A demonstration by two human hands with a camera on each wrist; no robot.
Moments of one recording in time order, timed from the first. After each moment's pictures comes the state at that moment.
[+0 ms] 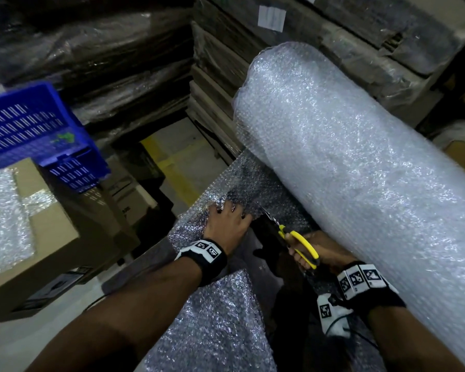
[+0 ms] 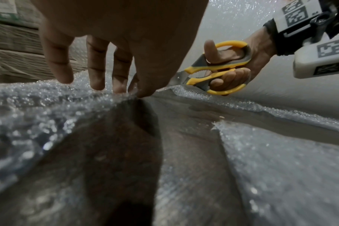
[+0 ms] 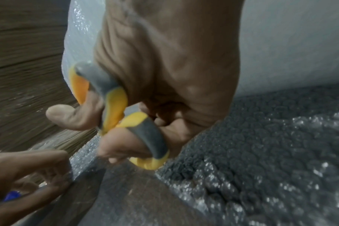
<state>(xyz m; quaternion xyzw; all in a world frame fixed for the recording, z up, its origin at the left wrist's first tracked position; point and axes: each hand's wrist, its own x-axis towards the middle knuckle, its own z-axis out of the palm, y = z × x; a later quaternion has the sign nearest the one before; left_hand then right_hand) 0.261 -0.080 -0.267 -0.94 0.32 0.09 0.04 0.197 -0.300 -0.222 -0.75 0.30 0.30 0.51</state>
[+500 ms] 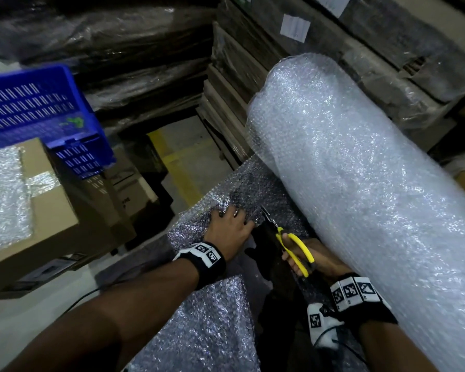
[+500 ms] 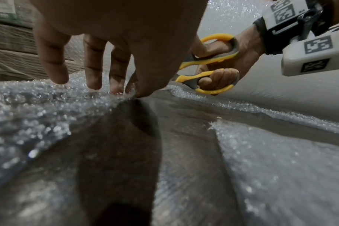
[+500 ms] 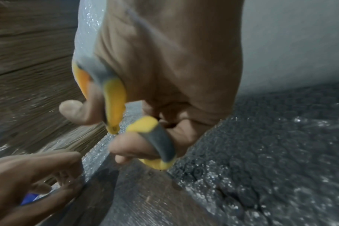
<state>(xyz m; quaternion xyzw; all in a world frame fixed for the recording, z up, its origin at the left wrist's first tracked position) 0.258 -0.082 -0.275 -0.95 0.31 0.06 0.02 0.214 -0.289 -0.212 -0.75 0.31 0.33 0.48</state>
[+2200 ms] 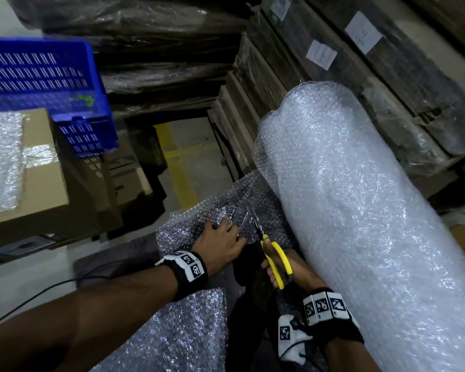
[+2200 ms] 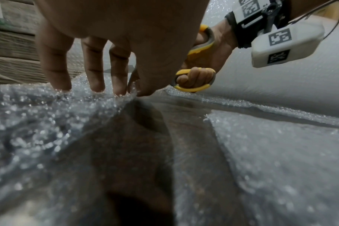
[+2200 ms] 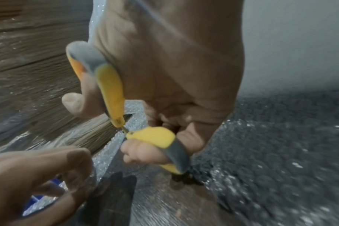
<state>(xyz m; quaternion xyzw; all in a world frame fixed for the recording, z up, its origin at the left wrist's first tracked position) 0.251 -0.079 -0.275 -0.94 0.32 0.07 0.01 0.242 -0.272 -0.230 -0.76 0.29 0.34 0.47</state>
